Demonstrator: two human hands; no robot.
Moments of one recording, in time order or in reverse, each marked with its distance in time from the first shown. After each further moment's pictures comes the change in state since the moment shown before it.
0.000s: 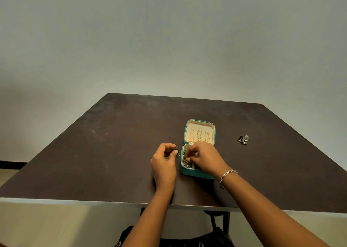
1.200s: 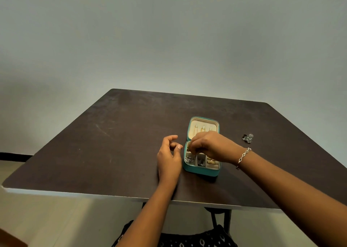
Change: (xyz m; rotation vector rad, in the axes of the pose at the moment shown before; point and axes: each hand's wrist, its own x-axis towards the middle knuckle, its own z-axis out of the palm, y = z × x) left_hand 0.005 -0.002 0.002 -0.016 -0.074 0.031; right_hand 0.012 0.010 -0.037 -0.285 -0.112 -0.659
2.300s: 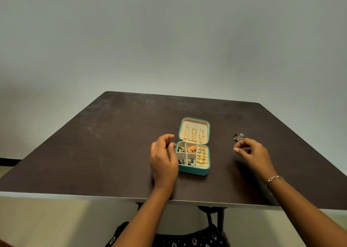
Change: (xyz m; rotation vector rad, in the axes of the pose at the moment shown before) left_hand -0.018 0.011 0.008 0.146 0.142 0.277; right_hand -0.115 0.057 0.036 0.438 0.610 0.873
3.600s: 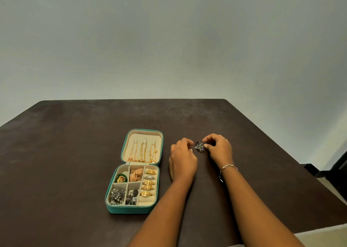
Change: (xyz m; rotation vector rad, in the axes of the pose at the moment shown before) left_hand 0.004 0.027 0.202 0.249 -0.506 -0.182; right_hand 0.091 0.082 0.018 -0.055 0.121 0.274
